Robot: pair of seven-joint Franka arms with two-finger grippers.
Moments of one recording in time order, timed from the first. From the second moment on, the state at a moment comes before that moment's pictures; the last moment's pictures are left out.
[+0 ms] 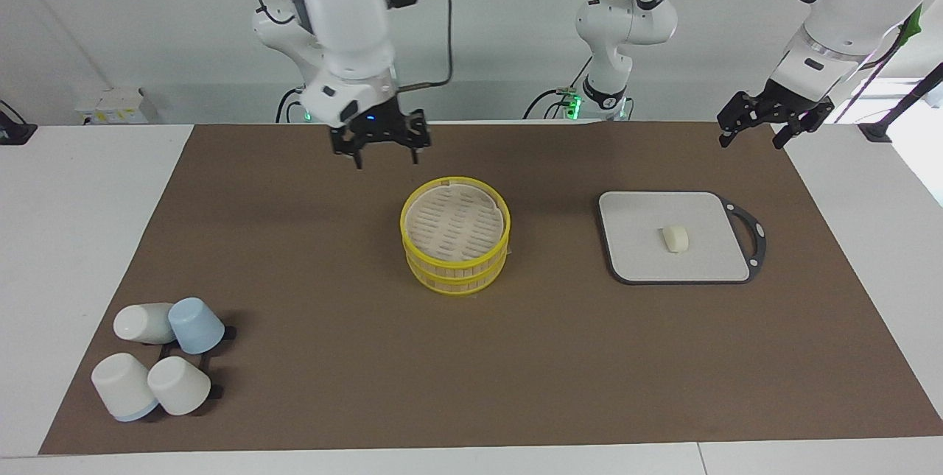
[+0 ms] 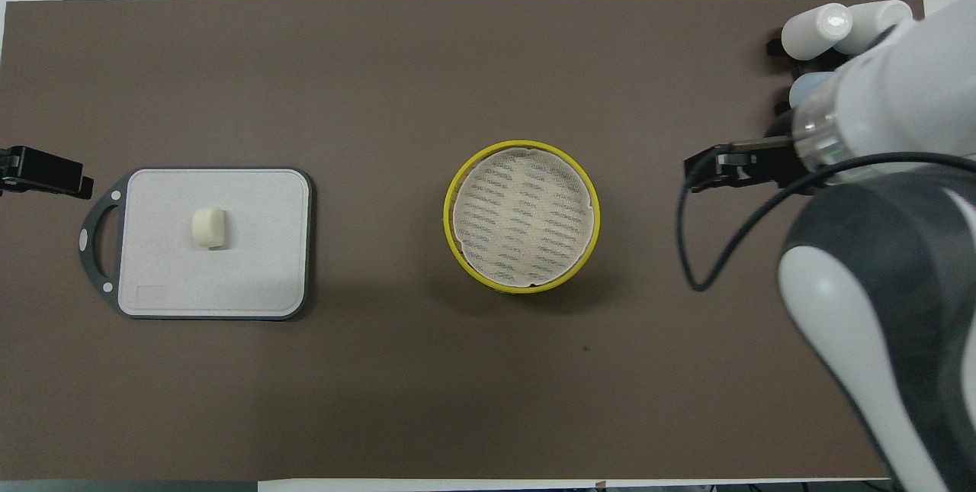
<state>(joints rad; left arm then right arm) -0.16 -0.01 0.16 -1.60 -0.01 1.56 0.12 0.42 0.27 0.08 -1.38 0.02 1.64 0.46</state>
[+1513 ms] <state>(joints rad) -0.15 0.12 0.16 -2.29 -0.07 2.47 0.12 0.62 0.43 0.08 -1.63 -0.02 2.21 0.68</state>
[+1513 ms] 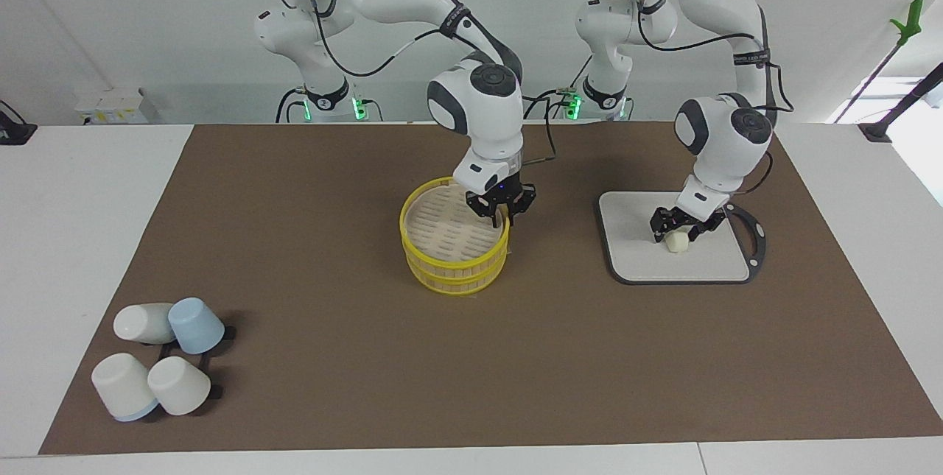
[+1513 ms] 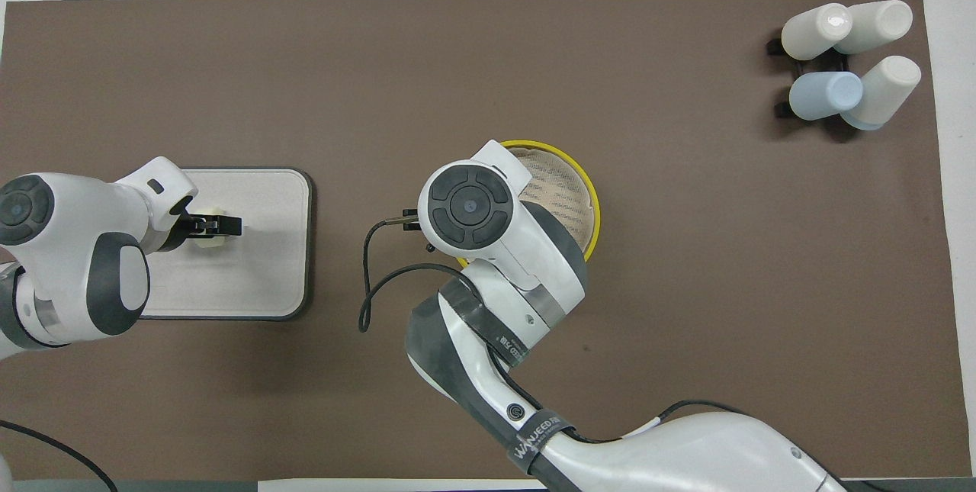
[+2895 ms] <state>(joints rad) -0.84 0.40 0.14 -1.63 -0.12 2.18 -0.84 0.23 0.39 0.05 -1.39 -0.15 1.53 0.00</state>
